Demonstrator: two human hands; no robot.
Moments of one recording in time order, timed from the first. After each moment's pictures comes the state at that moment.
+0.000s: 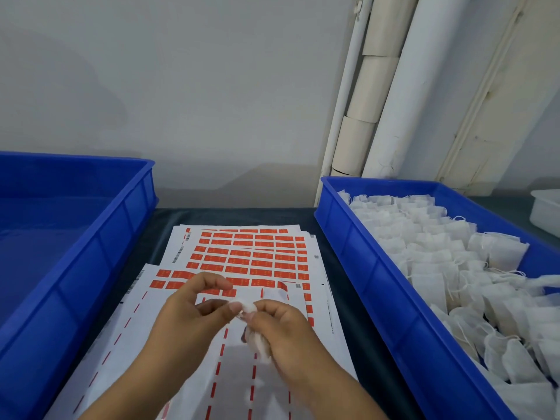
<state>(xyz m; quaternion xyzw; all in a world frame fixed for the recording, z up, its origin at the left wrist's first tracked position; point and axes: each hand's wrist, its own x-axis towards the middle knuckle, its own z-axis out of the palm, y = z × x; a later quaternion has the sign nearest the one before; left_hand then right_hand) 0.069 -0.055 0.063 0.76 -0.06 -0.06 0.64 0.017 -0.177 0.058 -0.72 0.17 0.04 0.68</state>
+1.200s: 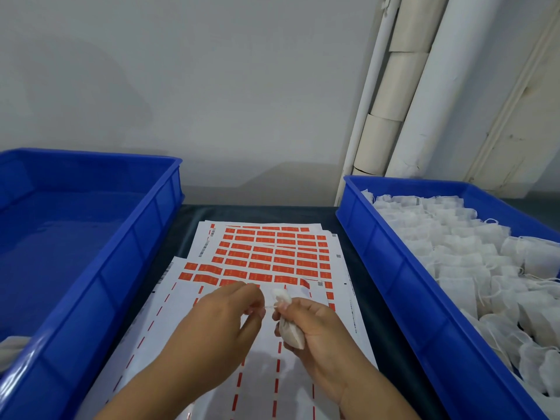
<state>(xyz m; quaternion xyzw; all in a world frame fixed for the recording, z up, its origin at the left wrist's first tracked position) 0.062 -0.039 0.061 0.91 -0.28 0.03 0.30 0.016 -0.180 0.052 -0.65 0.22 0.01 0.73</state>
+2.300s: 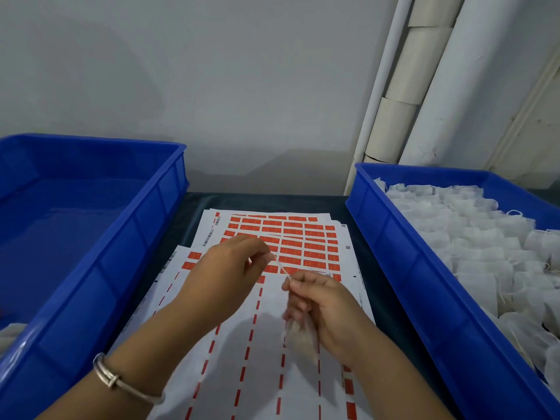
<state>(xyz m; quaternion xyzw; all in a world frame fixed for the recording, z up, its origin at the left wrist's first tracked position) 0.114 -0.055 0.066 0.91 -0.26 0.08 0.31 0.041 -0.207 0.048 -0.62 0.10 0.05 0.78</state>
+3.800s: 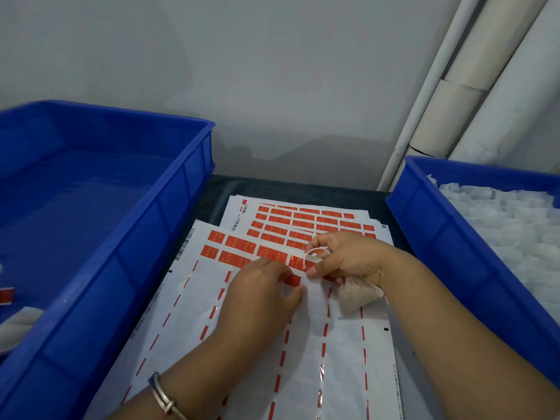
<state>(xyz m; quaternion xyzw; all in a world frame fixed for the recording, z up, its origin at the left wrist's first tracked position) 0.124 -0.066 0.012 0.94 -0.13 0.04 0.32 0.156 -0.233 0.062 -0.85 0.09 0.23 0.47</state>
